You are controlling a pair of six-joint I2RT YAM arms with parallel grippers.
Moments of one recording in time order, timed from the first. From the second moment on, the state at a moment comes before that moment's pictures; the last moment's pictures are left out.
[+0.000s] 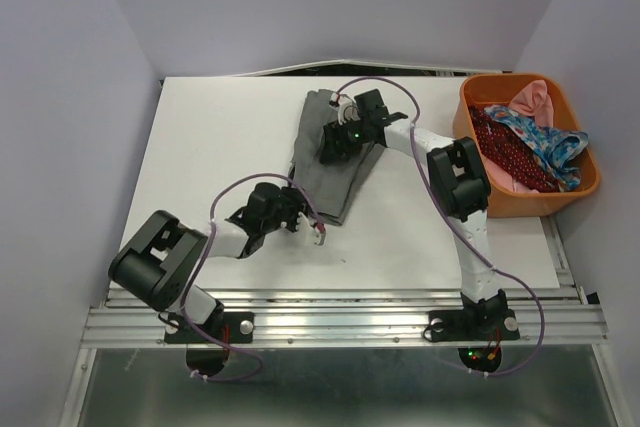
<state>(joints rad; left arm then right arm) -0.57 1.51 0.42 0.54 0.25 1.45 0.44 2.32 1.81 -0.34 -0.59 0.02</state>
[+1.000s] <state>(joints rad) -0.61 1.27 0.75 -0.42 0.47 1.04 0.54 2.15 1.58 -0.46 -0.70 -0.26</state>
